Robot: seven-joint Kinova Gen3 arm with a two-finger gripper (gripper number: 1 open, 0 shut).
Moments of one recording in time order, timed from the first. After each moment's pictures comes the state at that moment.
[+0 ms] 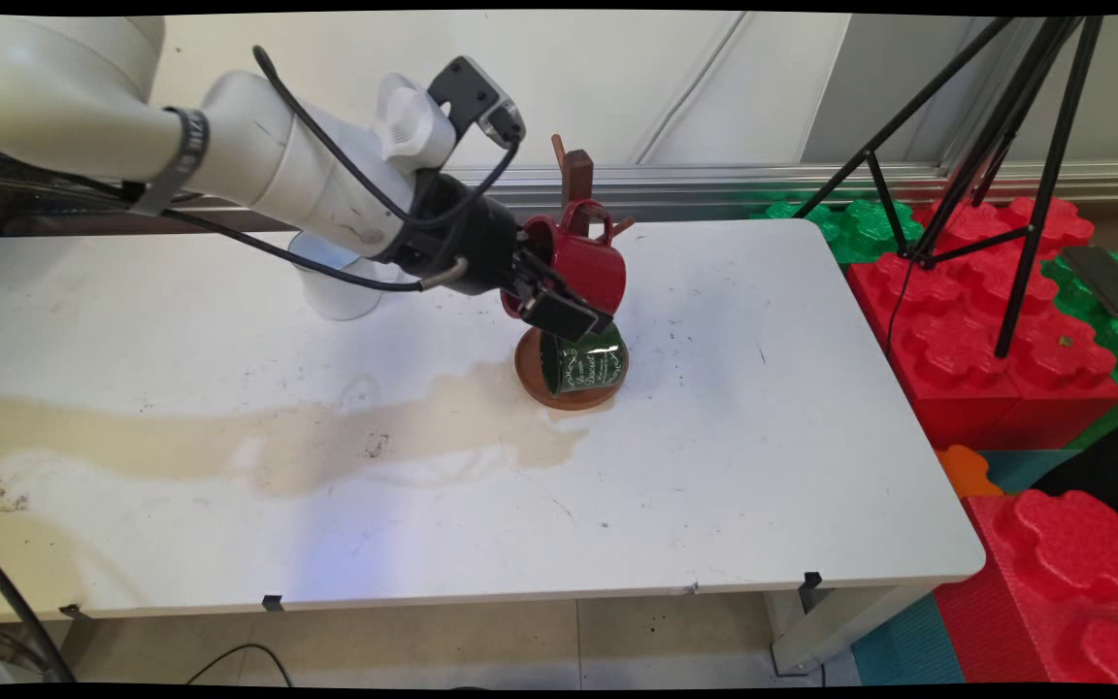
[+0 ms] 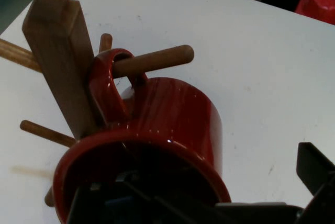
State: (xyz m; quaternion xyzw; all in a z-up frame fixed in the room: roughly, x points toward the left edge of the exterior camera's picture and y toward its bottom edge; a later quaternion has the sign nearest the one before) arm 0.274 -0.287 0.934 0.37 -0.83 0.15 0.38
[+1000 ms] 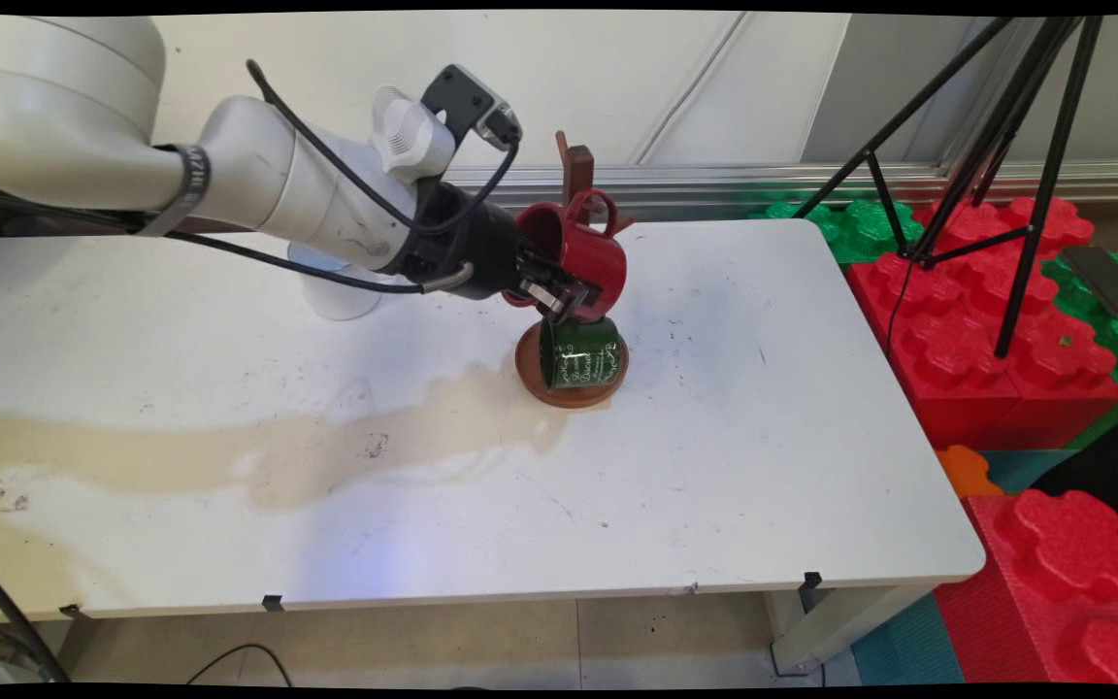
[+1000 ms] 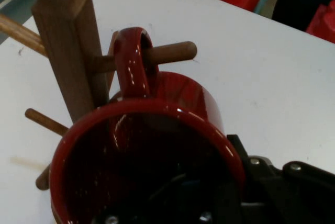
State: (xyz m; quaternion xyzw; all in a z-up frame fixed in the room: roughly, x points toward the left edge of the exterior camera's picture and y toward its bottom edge) arm 0.272 -0.282 0.925 0.40 -0.81 0.16 0.40
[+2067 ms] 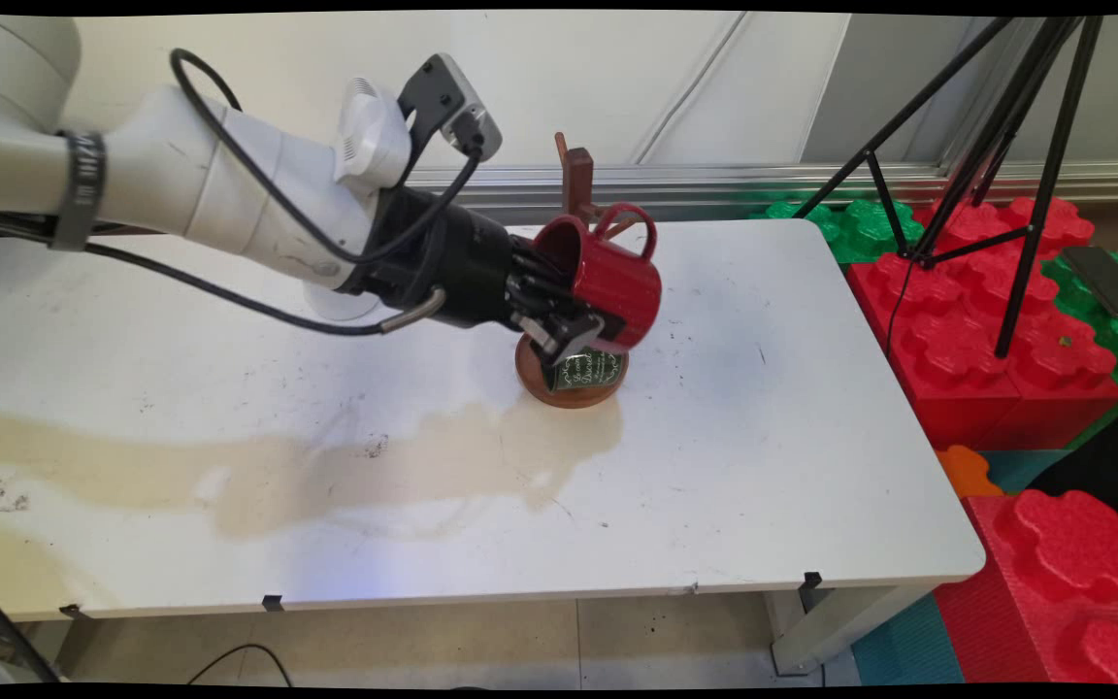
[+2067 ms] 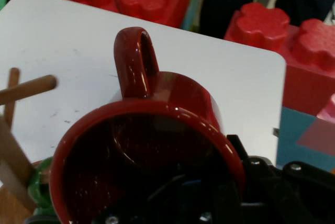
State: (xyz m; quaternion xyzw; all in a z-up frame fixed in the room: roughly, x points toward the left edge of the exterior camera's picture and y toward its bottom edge) arm 0.266 -0.239 0.950 0.32 -0.83 0.12 0.43
